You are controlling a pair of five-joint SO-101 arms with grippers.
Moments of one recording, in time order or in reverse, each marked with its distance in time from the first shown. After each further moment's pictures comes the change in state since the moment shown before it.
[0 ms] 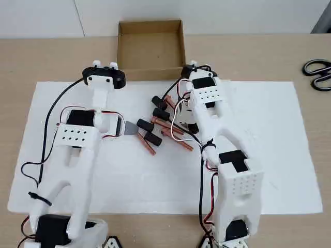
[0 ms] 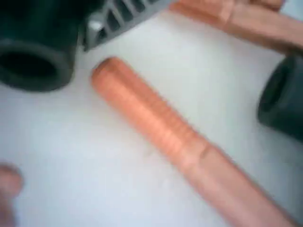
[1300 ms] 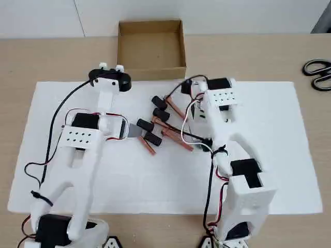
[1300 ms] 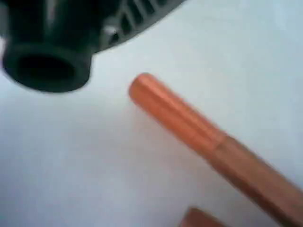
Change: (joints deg) left arm 1.7 0.1 3.1 -4.2 -0.9; right arm 4.0 -11.3 11.4 12.4 21.0
